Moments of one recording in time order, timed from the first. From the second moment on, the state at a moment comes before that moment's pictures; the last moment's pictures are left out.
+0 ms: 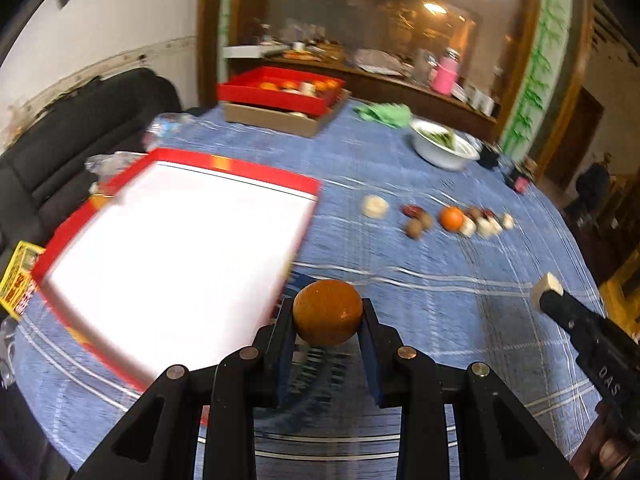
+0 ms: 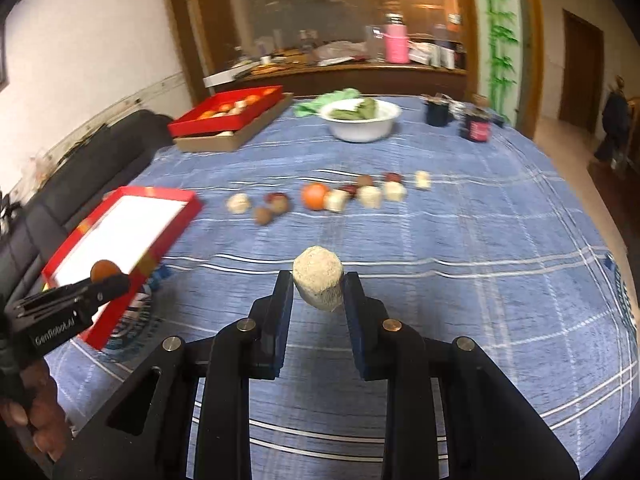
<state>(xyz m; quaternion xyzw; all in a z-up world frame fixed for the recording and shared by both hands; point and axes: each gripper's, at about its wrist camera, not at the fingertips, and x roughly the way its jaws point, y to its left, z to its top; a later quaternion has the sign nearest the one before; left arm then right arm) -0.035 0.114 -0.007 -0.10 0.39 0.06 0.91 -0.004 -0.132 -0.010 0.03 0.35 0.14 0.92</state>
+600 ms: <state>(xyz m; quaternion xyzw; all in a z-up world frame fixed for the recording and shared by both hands) -0.042 0.250 0.004 -0.16 0.37 0.18 0.90 -0.005 0.006 0.025 -0.03 0.33 0.25 0.91</state>
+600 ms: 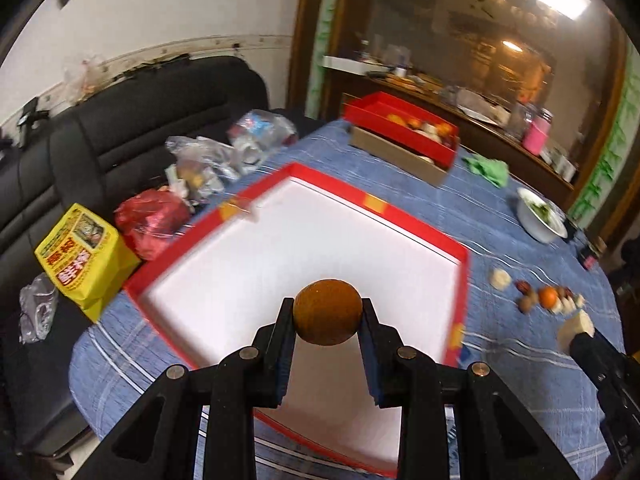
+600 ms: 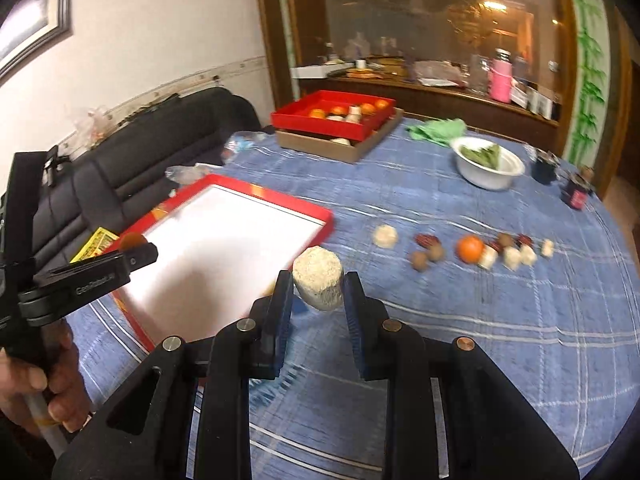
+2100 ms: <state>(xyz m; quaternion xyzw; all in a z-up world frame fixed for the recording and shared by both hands) -0.007 0.301 -0.057 -0.17 0.46 0.26 0.83 0.072 0.146 -0.048 -0.07 0.44 0.30 0.84</state>
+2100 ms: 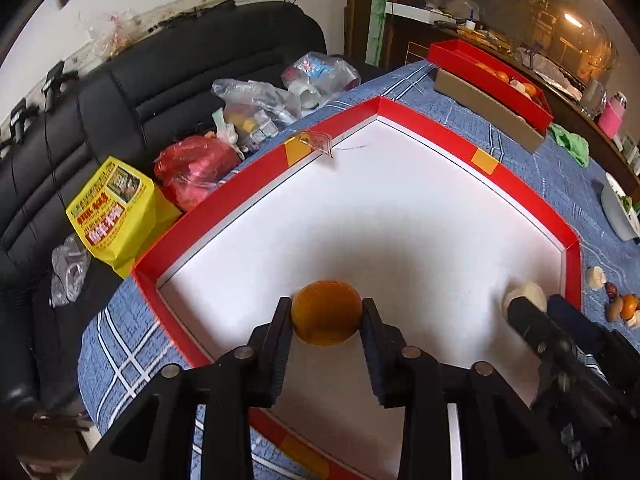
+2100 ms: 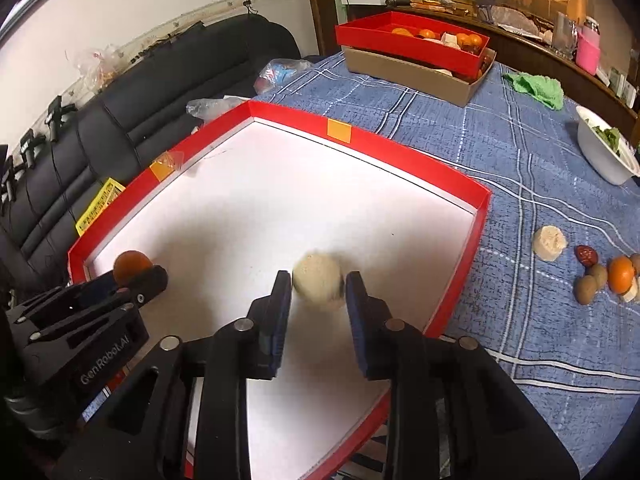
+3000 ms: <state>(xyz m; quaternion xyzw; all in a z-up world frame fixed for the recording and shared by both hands) 0.011 0.111 -0.005 -0.10 0.39 0.09 0.91 0.063 -0.150 -0.033 0.10 0.39 0.12 0.91</state>
